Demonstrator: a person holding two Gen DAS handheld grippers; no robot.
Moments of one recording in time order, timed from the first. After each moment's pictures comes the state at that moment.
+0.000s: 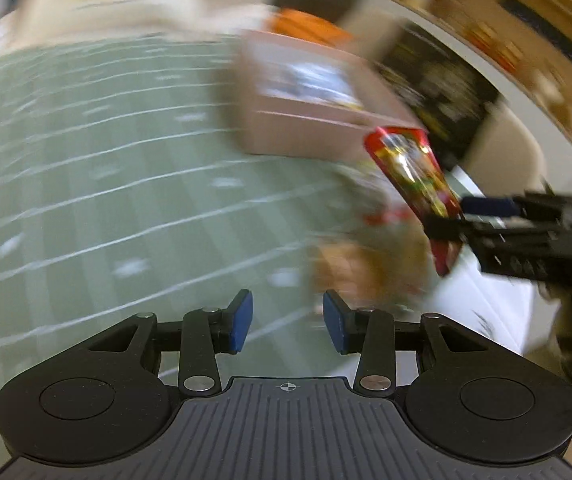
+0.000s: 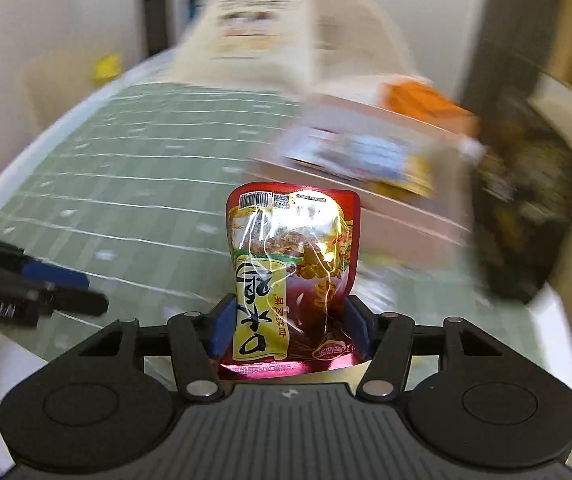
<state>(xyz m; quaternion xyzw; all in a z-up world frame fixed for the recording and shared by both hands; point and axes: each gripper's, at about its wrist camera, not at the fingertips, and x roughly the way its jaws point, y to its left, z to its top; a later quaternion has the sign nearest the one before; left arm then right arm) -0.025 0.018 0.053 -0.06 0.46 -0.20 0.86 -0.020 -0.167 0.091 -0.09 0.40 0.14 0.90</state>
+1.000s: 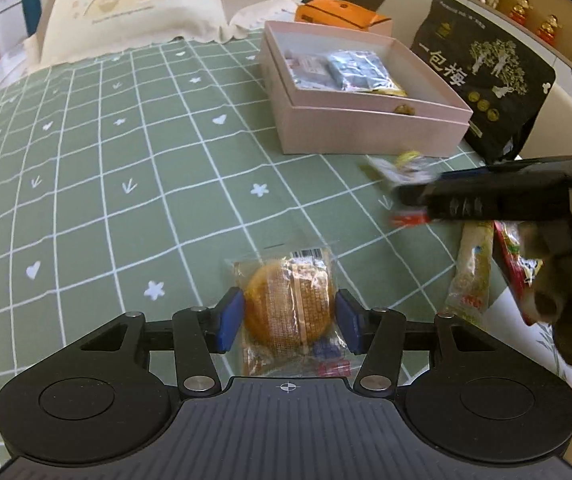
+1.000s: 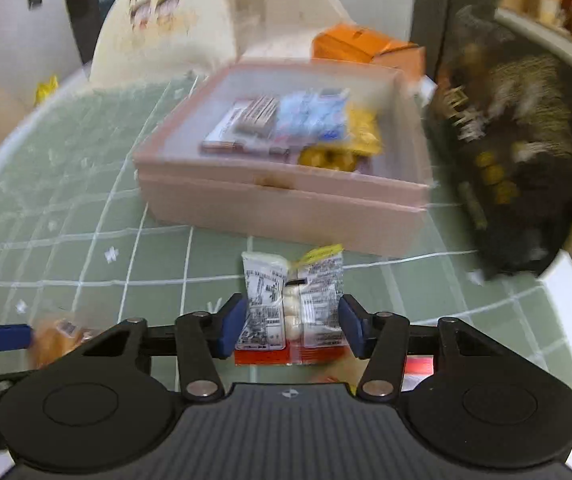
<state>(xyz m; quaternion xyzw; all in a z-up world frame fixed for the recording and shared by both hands) -0.009 0.018 0.043 -0.02 0.47 -0.11 0.87 0.058 -0.170 0.045 -0.03 0.44 0.10 0.89</state>
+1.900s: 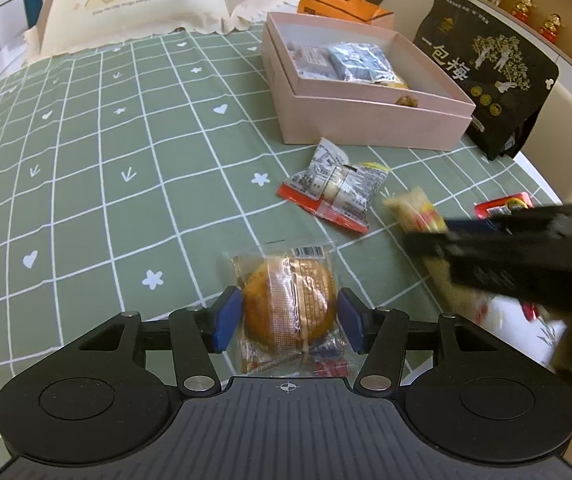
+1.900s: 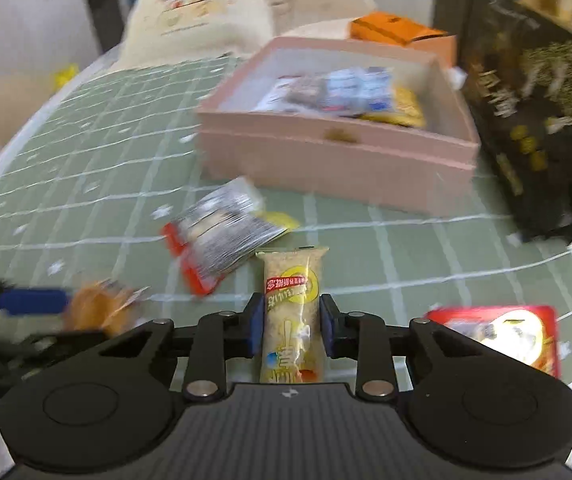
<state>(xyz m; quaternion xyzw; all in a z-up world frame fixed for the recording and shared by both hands) -0.009 0.015 0.038 -0.02 0.48 -0.10 0.87 0.016 -0.152 0.041 -0.01 0.45 0.13 0.88</state>
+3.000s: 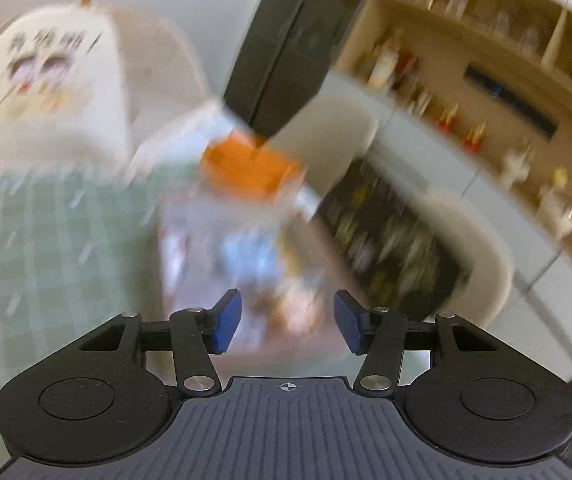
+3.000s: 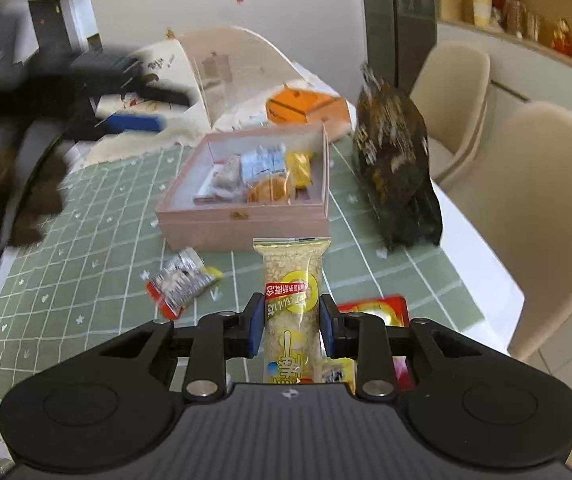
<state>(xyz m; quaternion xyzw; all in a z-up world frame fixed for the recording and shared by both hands) 0.080 -0.005 0.119 -0.11 0.38 -0.21 0.89 -0.051 -0.245 0.123 0.06 0.39 0.06 0.92</state>
